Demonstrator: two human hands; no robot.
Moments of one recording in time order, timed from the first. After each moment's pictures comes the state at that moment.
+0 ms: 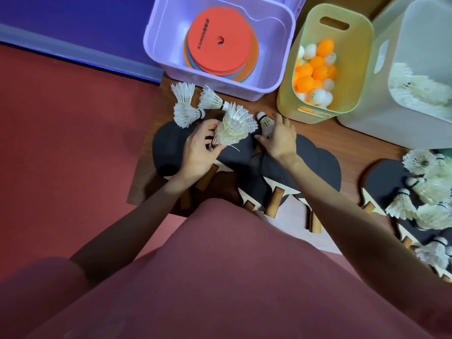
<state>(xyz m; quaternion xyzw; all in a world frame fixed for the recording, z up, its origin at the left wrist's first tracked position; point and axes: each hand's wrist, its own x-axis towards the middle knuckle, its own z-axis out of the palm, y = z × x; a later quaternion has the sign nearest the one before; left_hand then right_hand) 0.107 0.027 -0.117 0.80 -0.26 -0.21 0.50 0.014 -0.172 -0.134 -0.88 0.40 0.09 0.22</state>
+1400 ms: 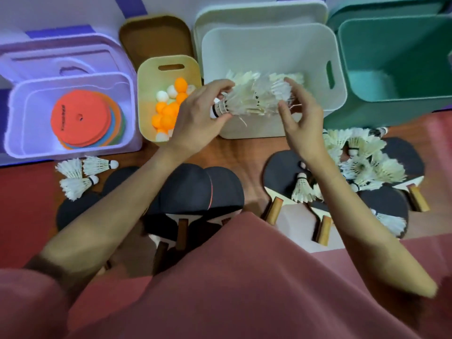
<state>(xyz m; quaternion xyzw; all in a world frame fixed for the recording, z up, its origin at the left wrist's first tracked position) -0.021 -0.275 0.018 0.71 -0.57 -0.12 0.39 -0.210 -0.377 0.019 -0.78 0.40 -0.34 0.34</state>
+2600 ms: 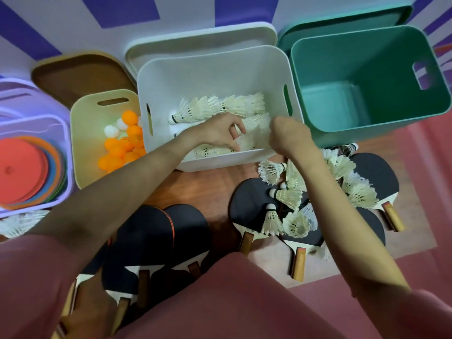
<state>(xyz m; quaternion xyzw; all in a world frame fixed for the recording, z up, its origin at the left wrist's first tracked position) -0.061 -0.469 -0.055 0.65 -0.60 -0.45 0.10 -0.234 -0.516 -0.014 -0.84 0.50 0.15 0.12</state>
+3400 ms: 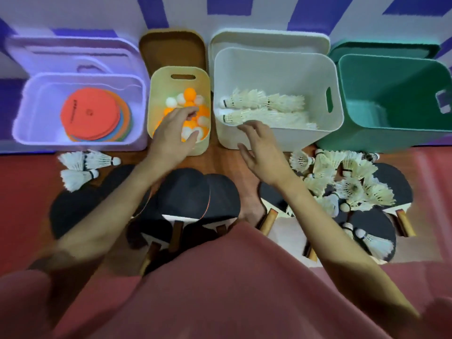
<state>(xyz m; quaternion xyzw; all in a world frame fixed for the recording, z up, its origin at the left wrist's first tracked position) 0.010 -0.222 -0.005 0.77 -0.50 -0.12 0.36 -0.186 -0.346 -0.005 -0.94 0.24 -0.13 0.21</state>
